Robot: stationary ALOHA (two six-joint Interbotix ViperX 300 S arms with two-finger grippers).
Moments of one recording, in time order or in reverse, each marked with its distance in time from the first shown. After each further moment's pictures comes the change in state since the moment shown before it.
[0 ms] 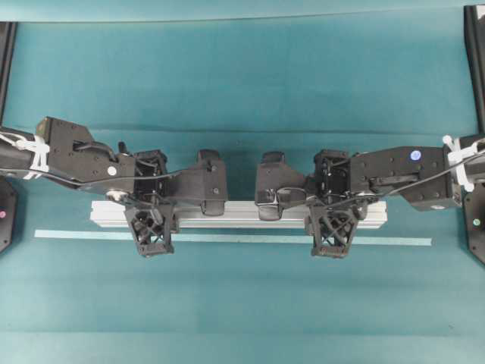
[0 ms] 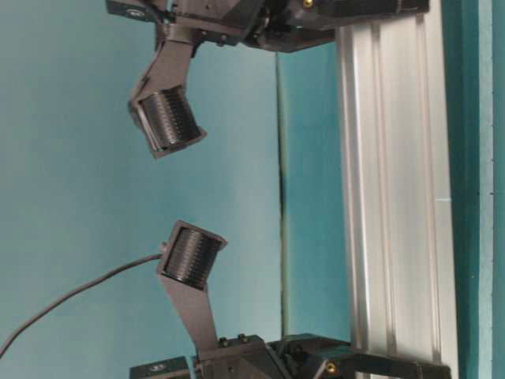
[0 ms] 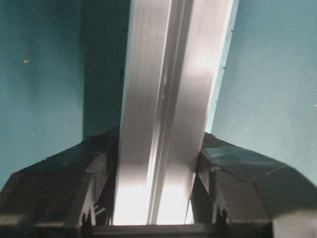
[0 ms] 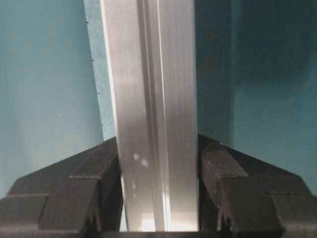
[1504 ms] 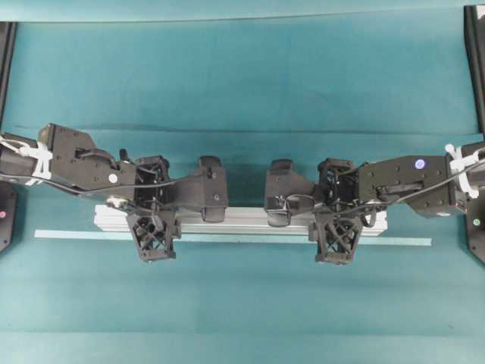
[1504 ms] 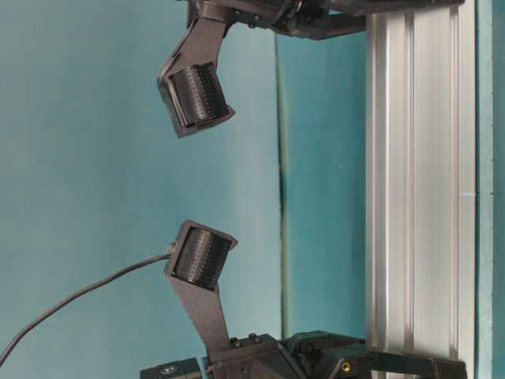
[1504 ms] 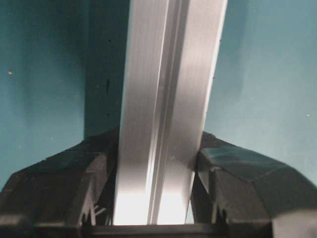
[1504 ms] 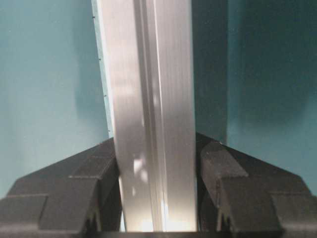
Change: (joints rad) left arm -0.021 0.014 0.009 0.000 -0.043 -0.008; right arm 0.011 0.012 0.081 0.017 -0.127 0.005
